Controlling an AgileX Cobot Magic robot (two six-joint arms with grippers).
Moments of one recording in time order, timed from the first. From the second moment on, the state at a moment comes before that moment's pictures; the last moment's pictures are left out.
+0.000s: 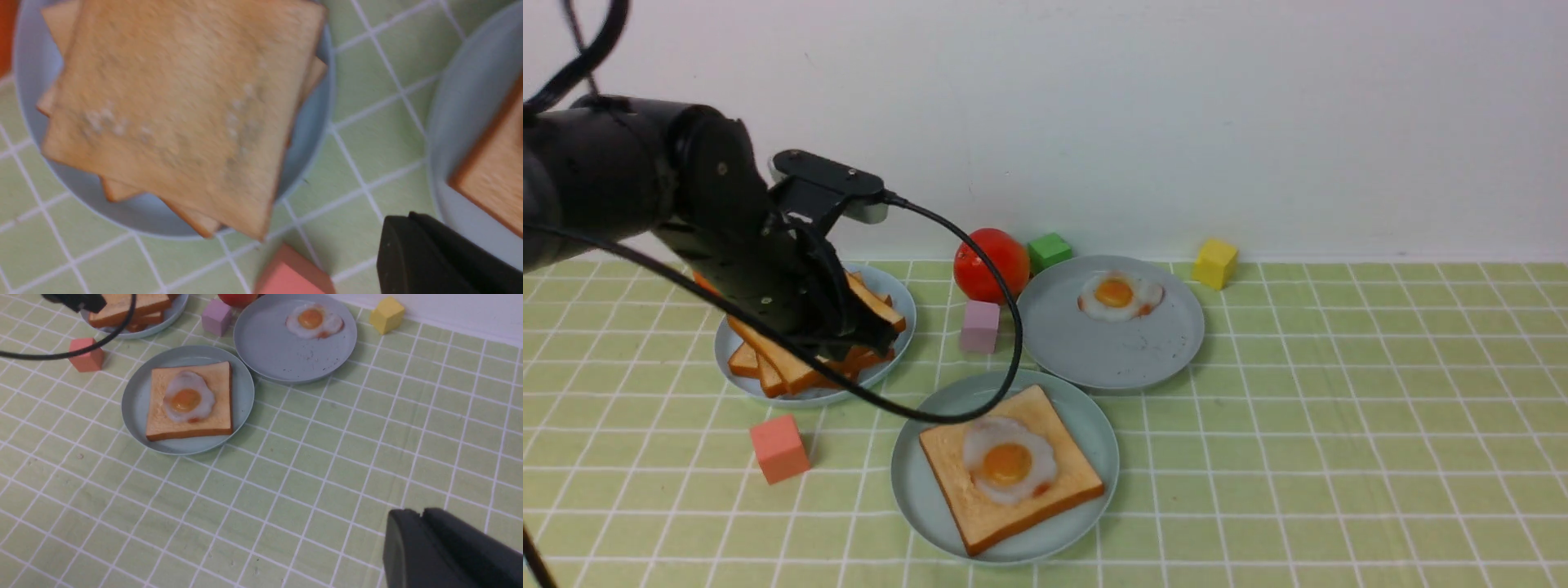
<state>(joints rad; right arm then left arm) 0.57 0.68 -1.04 -0.07 1.10 0.15 -0.26 1.77 -1.34 0.03 0.72 0.19</state>
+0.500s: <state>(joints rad) 0.57 0.67 -1.04 -0.07 1.15 0.18 -0.26 1.97 -1.48 0.26 0.71 0.21</state>
